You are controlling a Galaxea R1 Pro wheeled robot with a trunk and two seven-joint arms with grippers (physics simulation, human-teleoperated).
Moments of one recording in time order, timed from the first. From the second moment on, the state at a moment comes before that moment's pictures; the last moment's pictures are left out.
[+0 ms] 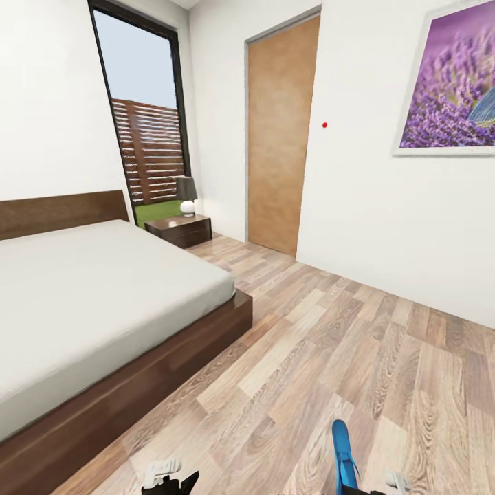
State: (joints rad) left arm -0.22 -0.01 0.18 -0.54 0.11 0.02 -0.51; right arm -0.39 -0.27 -0.45 -0.14 0.08 0.06 1.01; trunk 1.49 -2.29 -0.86
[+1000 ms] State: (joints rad) left arm -0.22 -0.01 0.18 -0.54 0.11 0.02 -0.51; right arm -0.39 -0.27 -0.45 -0.14 0.08 0.06 1.01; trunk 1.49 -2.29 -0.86
